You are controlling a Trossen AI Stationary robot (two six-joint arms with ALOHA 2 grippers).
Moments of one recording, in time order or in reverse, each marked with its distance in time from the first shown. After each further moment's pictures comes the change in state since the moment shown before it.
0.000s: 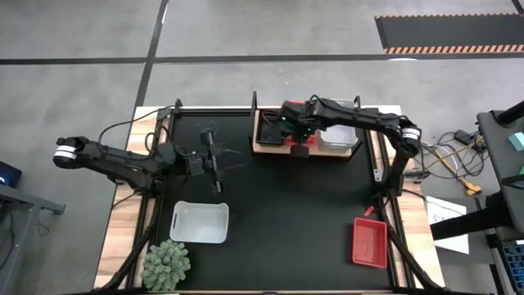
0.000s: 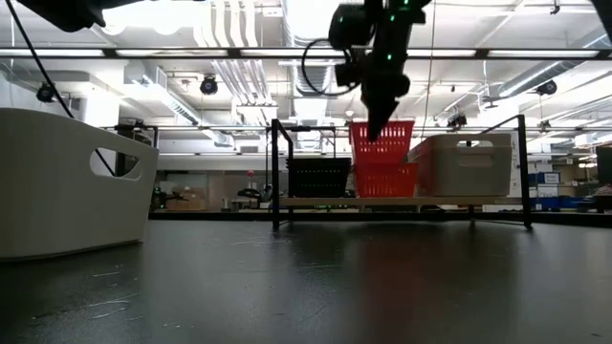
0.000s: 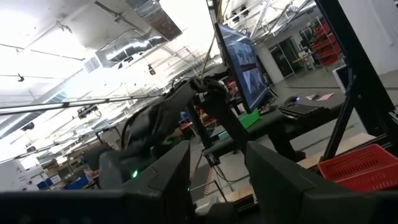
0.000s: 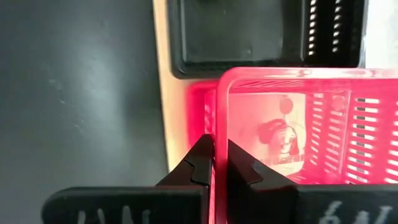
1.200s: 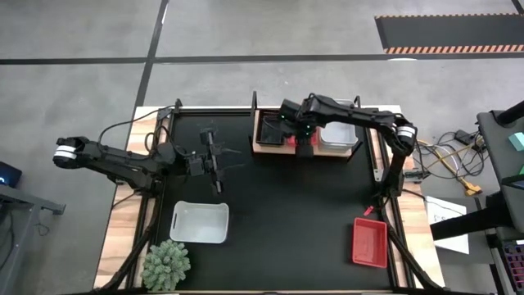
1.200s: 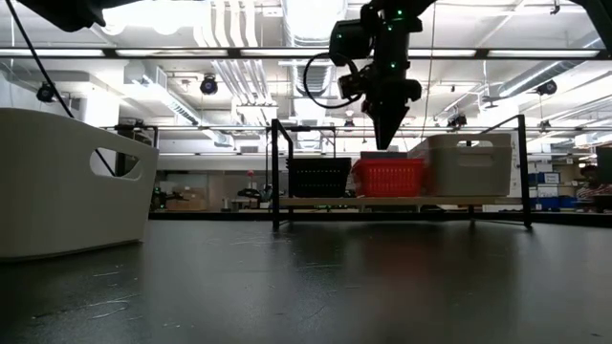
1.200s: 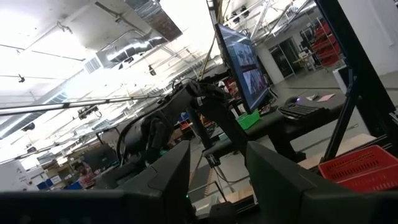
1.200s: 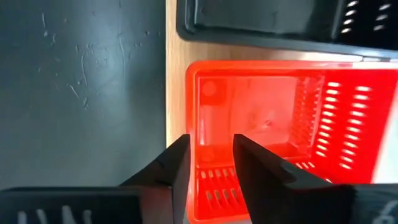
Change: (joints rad) left arm 0.000 0.000 0.001 0.002 0.000 0.001; right arm -0.039 0.047 0.026 -0.090 -0.041 -0.114
